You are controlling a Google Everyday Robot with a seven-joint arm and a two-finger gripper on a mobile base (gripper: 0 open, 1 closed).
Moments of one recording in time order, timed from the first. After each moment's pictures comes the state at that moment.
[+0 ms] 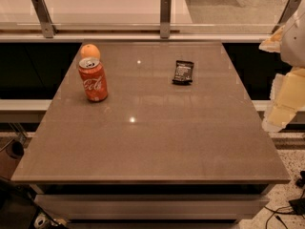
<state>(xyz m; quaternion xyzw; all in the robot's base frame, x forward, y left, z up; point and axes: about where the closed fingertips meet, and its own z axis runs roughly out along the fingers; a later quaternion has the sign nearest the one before) 0.438 -0.215 0.984 -0.60 0.78 -0.04 0.17</state>
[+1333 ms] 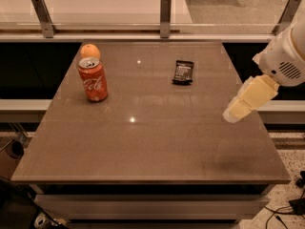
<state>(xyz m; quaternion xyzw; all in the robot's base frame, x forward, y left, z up) 0.482 -0.202 0.943 -0.47 0.85 0.03 0.26</state>
